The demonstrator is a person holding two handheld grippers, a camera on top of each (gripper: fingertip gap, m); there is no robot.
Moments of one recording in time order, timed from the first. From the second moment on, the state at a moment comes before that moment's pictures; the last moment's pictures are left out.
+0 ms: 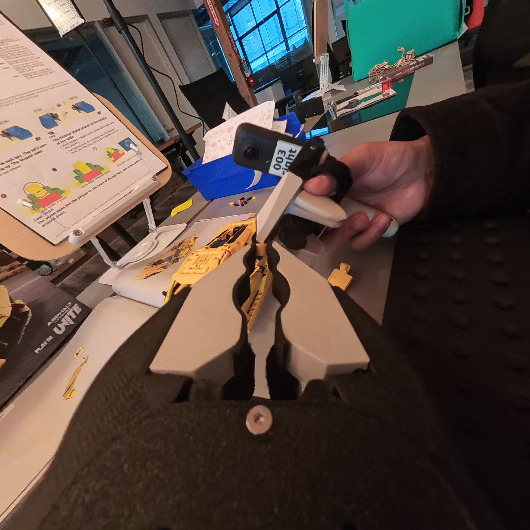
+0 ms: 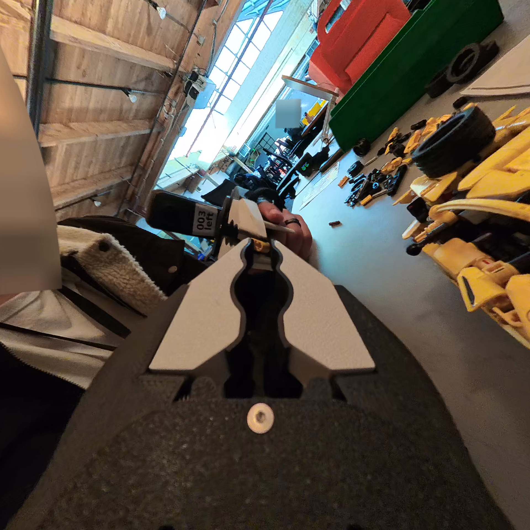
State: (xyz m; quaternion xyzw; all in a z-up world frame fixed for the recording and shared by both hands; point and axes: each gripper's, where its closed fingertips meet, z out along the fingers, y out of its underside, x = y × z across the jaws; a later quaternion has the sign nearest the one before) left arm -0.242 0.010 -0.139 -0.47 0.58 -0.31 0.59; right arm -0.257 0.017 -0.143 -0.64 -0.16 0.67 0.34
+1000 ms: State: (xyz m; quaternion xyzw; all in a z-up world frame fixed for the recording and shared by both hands) left arm -0.246 0.023 -0.165 -0.59 0.51 -0.49 0.39; right arm -0.161 0.014 -0.256 -0.79 -0.45 0.18 0.37
